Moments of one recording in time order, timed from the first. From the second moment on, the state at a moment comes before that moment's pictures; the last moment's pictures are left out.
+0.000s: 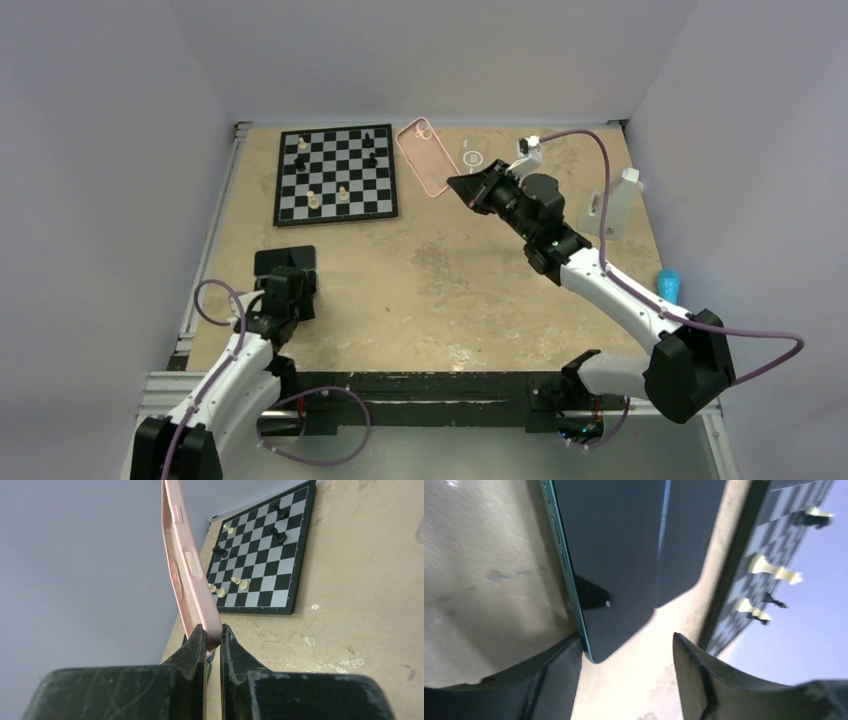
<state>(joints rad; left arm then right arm) -0.20 0.77 0.23 -0.37 -0.39 -1.88 0.54 1.25 0.89 0.28 -0.05 0.83</state>
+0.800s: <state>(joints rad) -0.19 0.86 0.78 -0.64 -0.14 -1.05 0.45 1.17 0.71 0.22 -0.07 0.75</state>
